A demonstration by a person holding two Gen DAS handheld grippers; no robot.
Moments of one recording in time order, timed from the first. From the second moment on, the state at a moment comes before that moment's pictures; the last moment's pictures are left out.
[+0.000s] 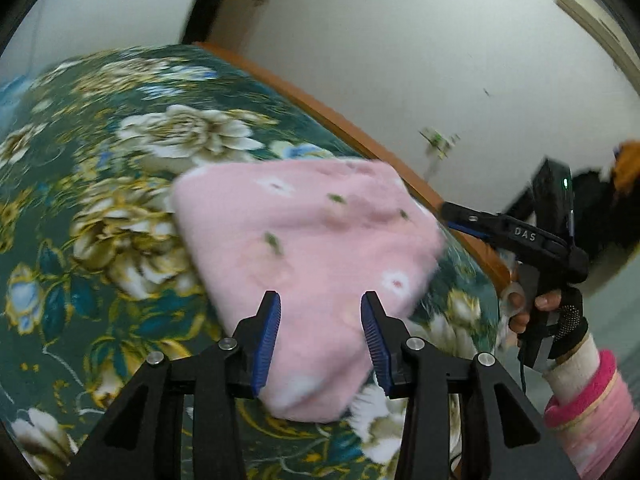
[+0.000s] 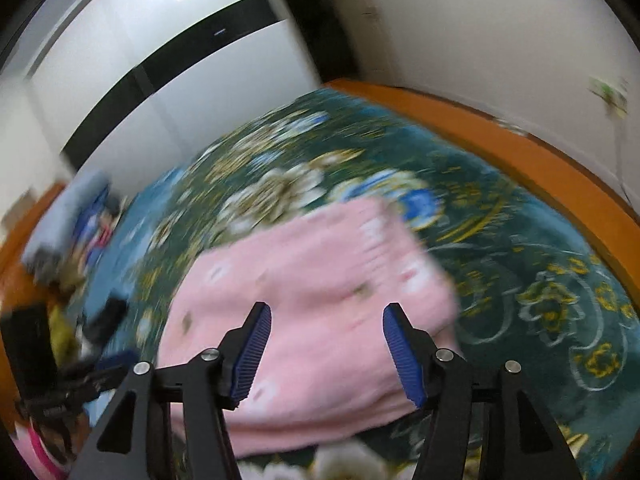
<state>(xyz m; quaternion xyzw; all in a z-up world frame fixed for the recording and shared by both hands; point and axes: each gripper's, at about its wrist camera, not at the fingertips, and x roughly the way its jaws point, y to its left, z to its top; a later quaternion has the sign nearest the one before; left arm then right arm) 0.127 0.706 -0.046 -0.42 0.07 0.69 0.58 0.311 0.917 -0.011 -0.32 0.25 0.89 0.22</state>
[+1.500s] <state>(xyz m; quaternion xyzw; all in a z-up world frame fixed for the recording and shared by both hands) 0.190 0.701 -0.134 -0.44 0.17 0.79 0.39 0.344 0.832 -0.123 -0.30 0.30 0.84 0.33</state>
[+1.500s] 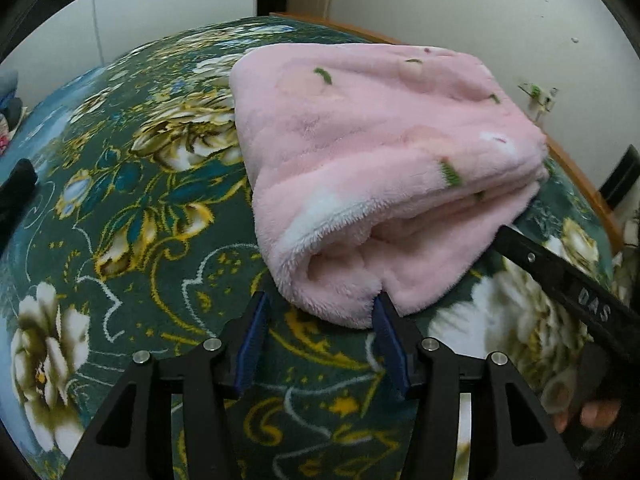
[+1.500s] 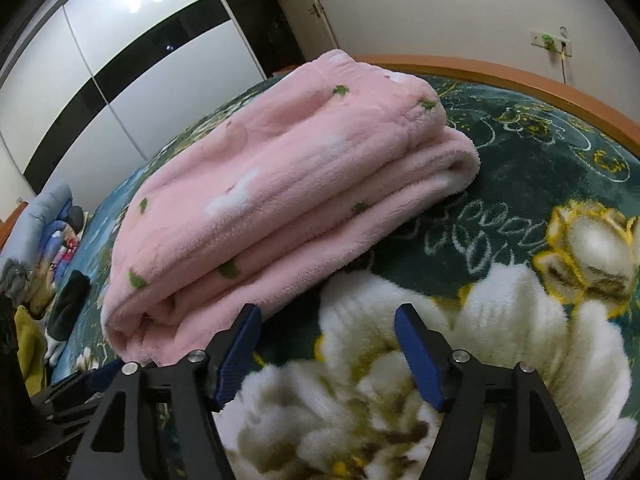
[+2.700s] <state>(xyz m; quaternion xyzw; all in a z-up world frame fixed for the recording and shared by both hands) 0.192 0.698 -0.154 -0.40 0.14 0.85 0.30 0.330 0.814 -0.131 -0.30 0.25 0.85 0.34</state>
